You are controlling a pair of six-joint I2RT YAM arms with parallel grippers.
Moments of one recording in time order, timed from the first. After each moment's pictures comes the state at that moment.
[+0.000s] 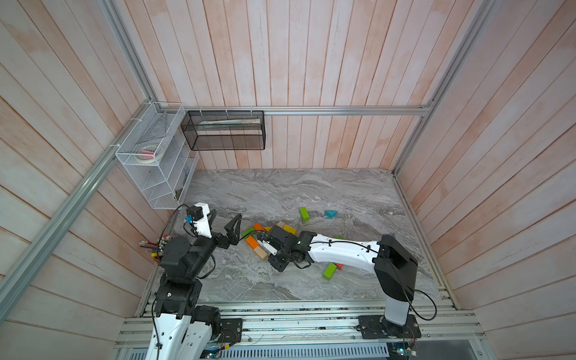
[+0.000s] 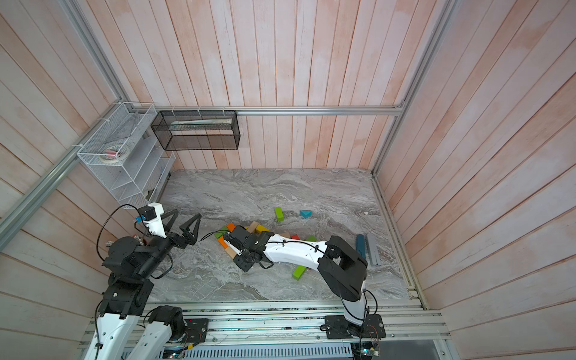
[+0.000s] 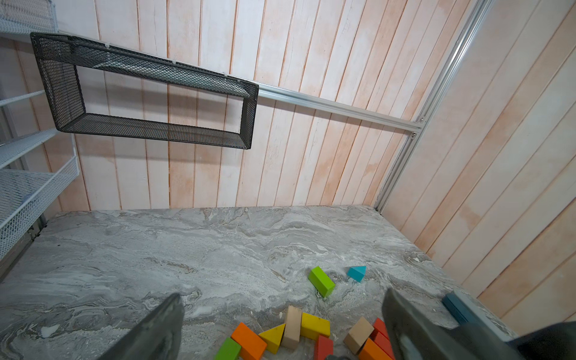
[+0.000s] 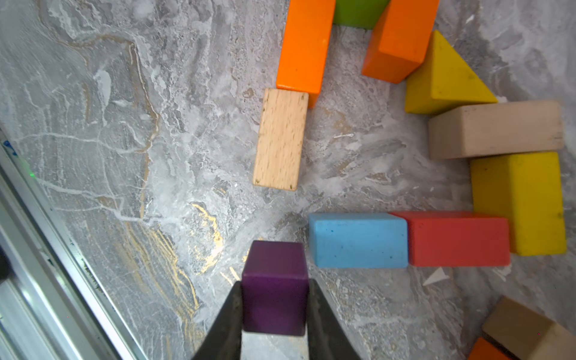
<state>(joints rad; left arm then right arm) -0.09 0.52 0.67 -0.16 0.30 -0.21 1.12 1.90 1.39 -0.57 0.02 0.12</state>
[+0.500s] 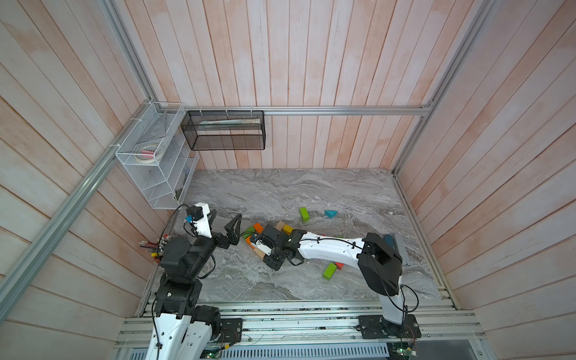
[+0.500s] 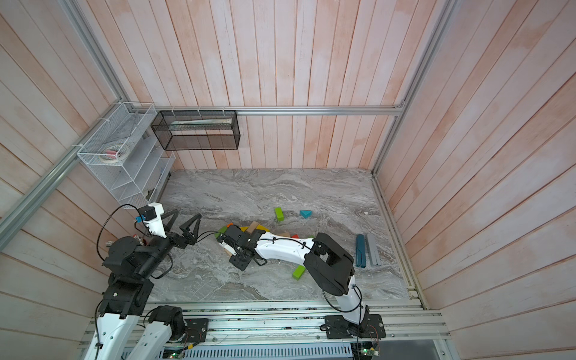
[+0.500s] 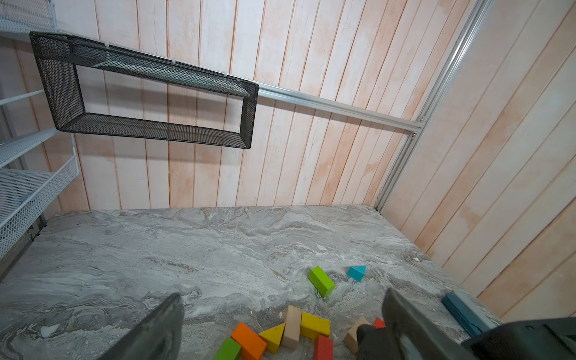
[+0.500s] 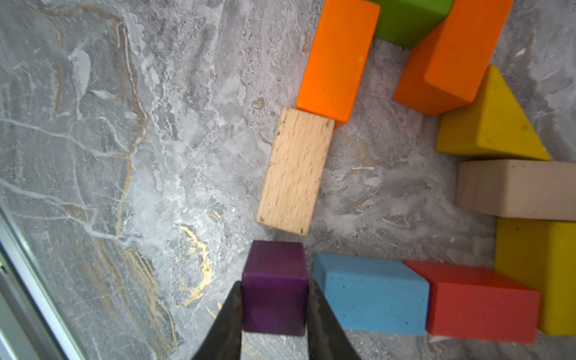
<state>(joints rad) -0.09 0.52 0.67 -0.16 0.30 -0.21 1.12 2.02 1.49 -0.60 0.02 0.02</state>
